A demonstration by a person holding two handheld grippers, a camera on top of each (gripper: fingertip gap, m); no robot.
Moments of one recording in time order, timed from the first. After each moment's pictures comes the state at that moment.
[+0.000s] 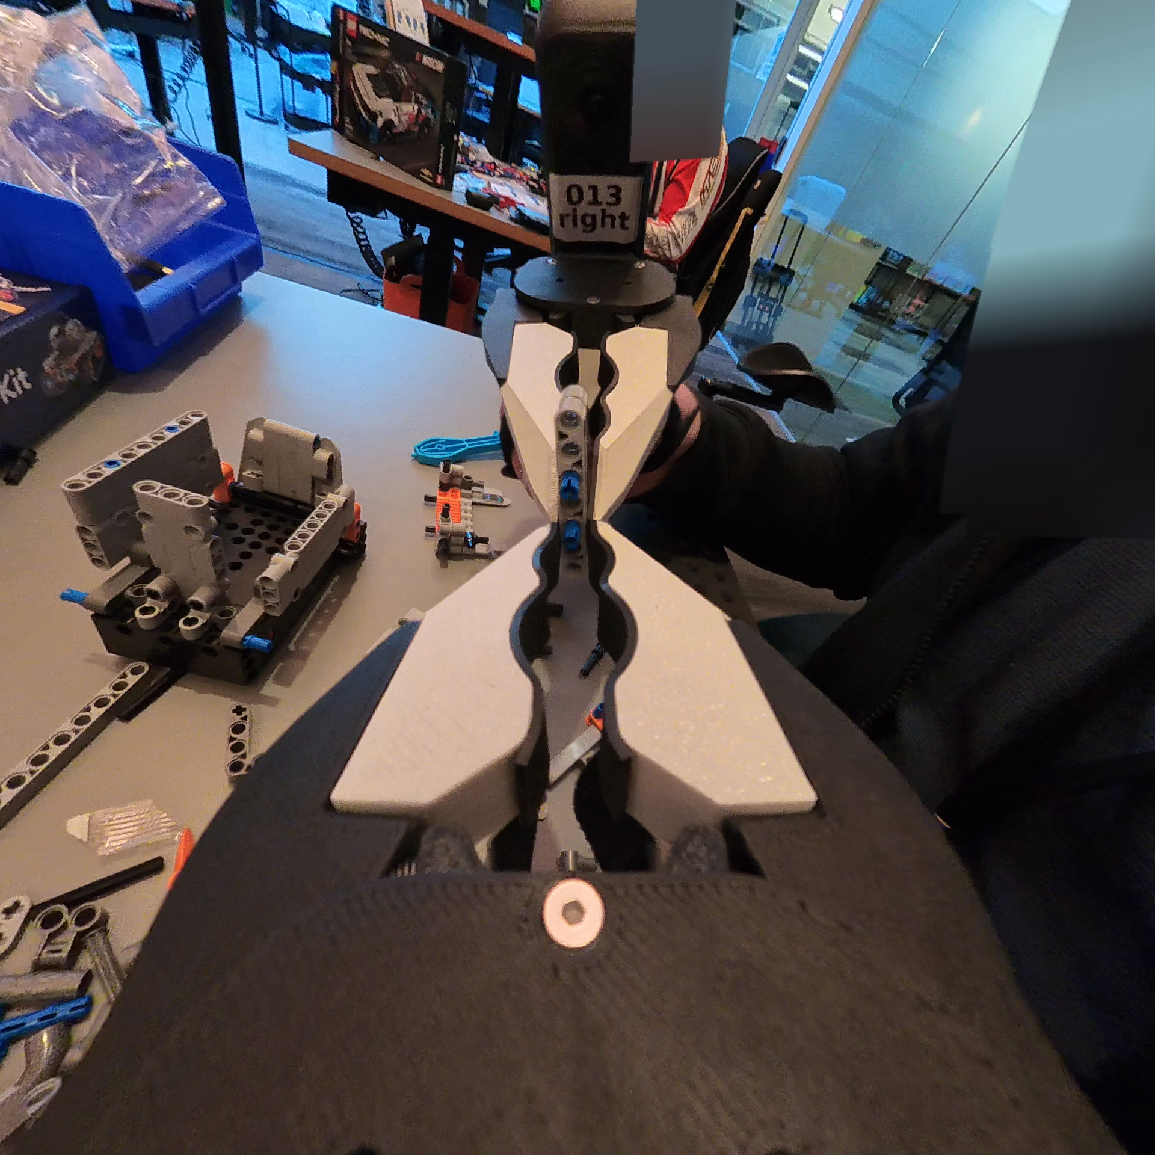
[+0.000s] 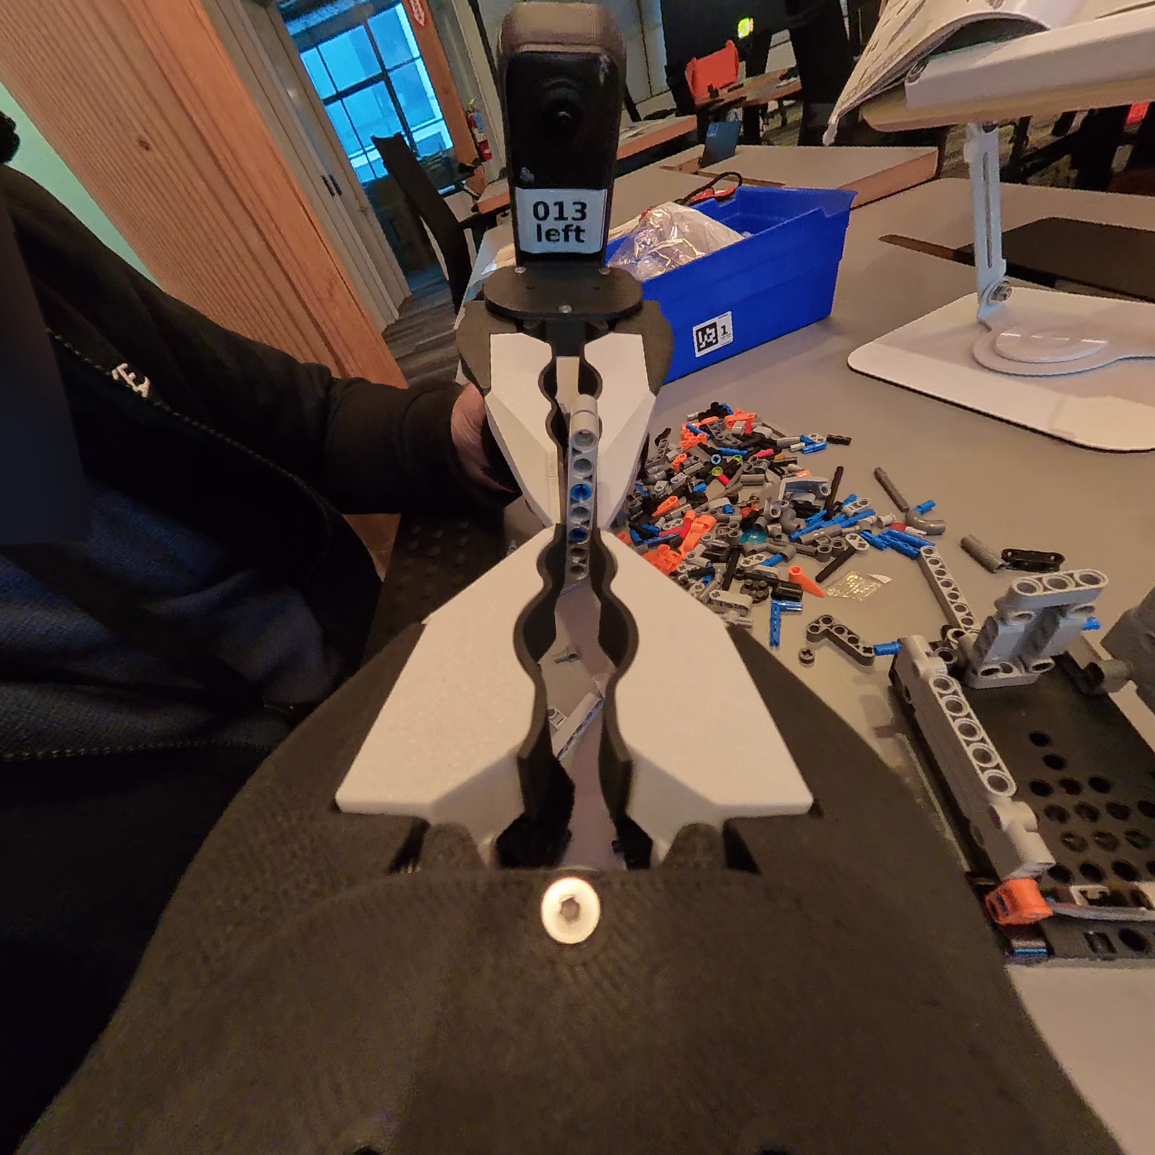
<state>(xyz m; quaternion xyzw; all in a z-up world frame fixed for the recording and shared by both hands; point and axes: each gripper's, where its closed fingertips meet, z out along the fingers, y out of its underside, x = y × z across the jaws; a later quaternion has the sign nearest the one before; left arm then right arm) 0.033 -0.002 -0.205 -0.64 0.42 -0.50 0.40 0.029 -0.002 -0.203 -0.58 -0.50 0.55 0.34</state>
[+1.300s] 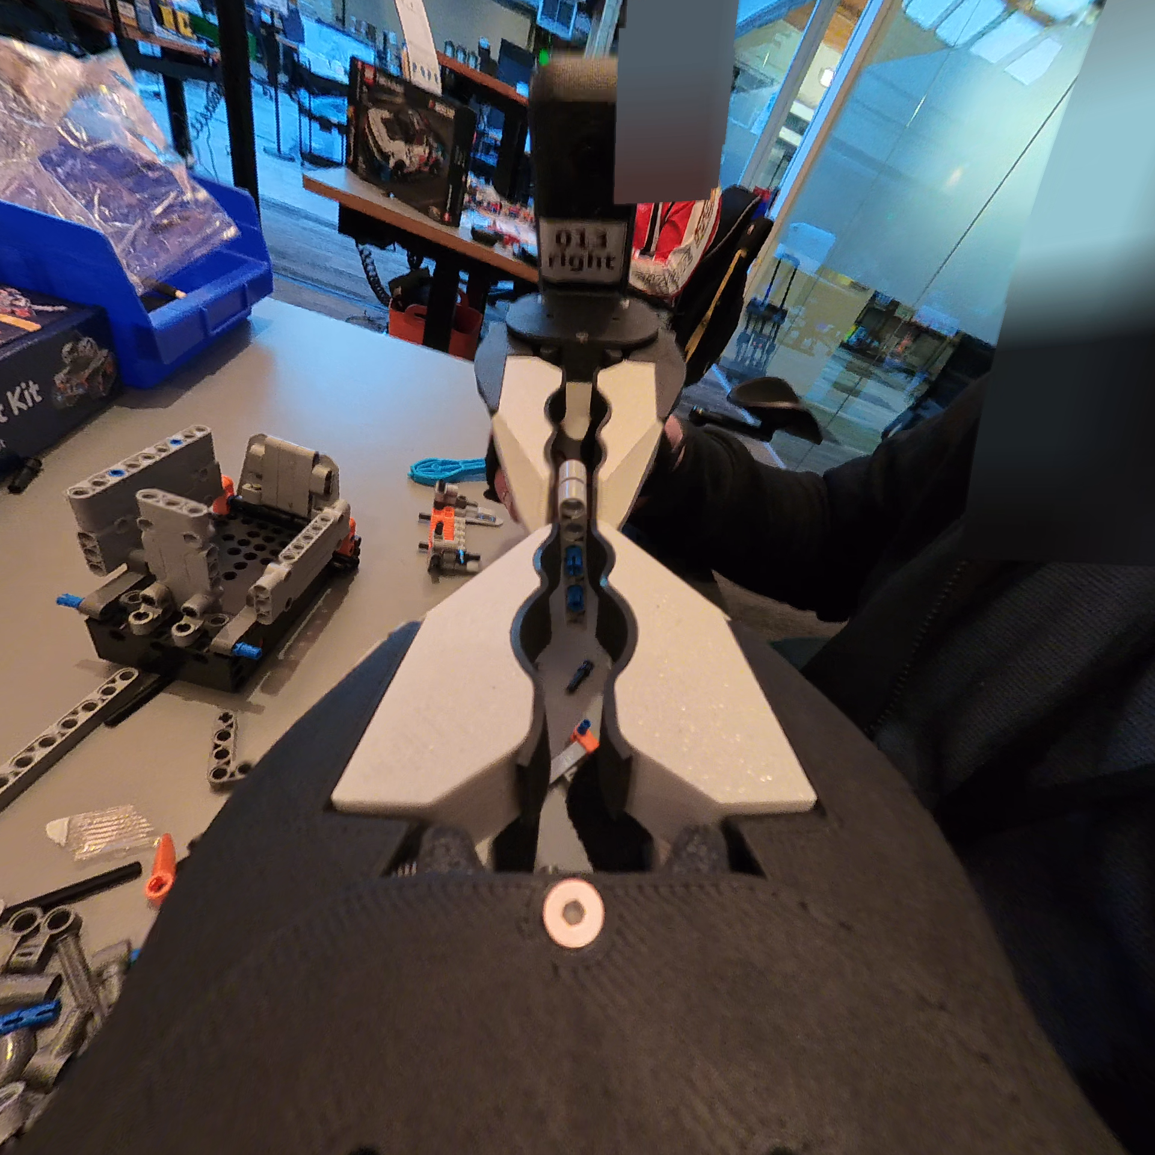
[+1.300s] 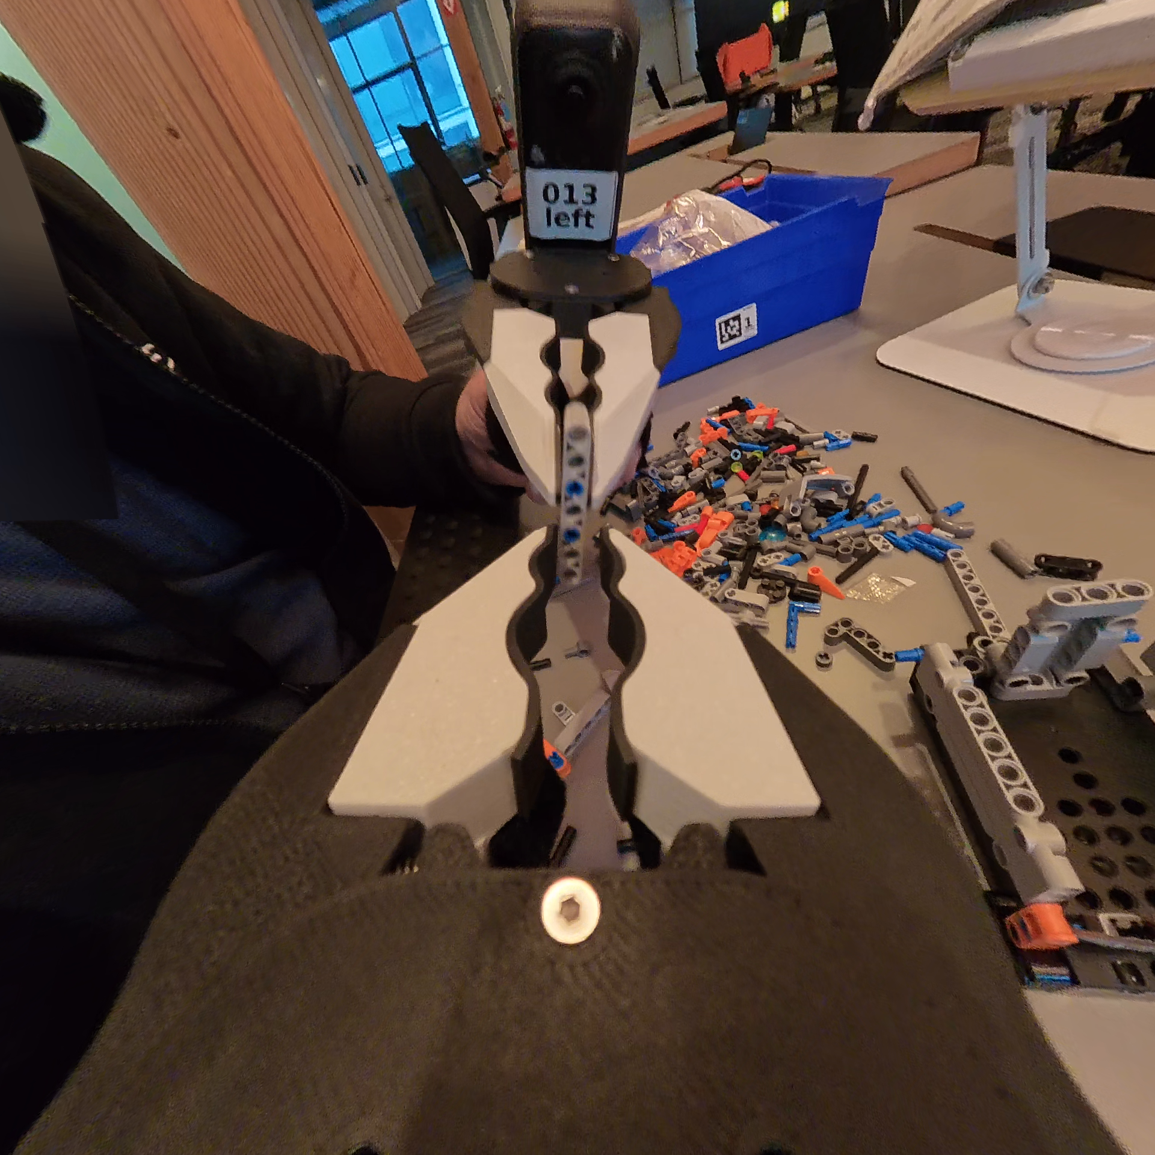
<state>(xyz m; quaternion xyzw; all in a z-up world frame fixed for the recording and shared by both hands) 0.030 -0.005 -0.196 -0.64 0.40 -0.51 0.42 0.027 -0.007 -0.206 -0.57 -0.51 0.55 0.33</state>
